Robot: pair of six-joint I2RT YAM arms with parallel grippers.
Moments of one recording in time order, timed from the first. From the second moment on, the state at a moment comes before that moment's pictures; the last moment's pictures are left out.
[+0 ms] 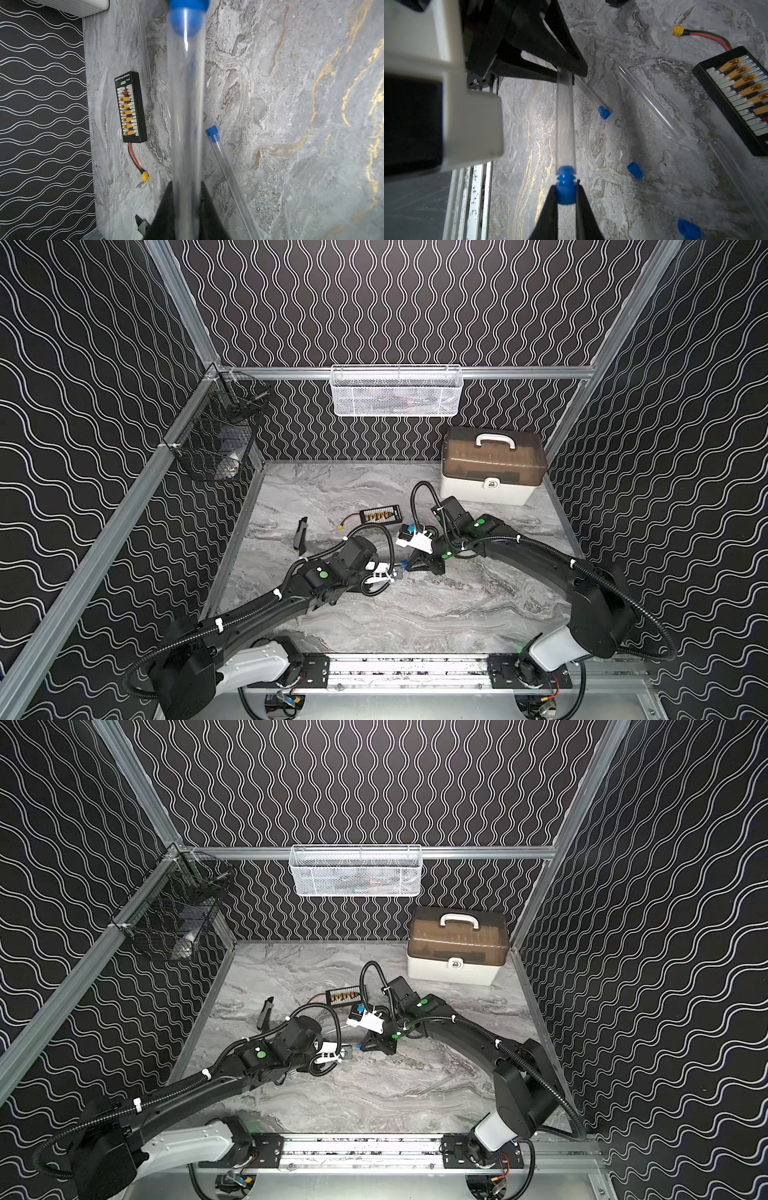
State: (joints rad) left arm -0.74 1.14 0.74 -0.49 -0.19 0.90; right arm 0.68 1.57 1.16 -0.65 -0.62 -0.57
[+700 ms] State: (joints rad) left arm -0.76 1.05 0.73 -0.53 -0.21 0.85; right arm 0.70 1.57 1.15 -0.58 -0.66 -0.44
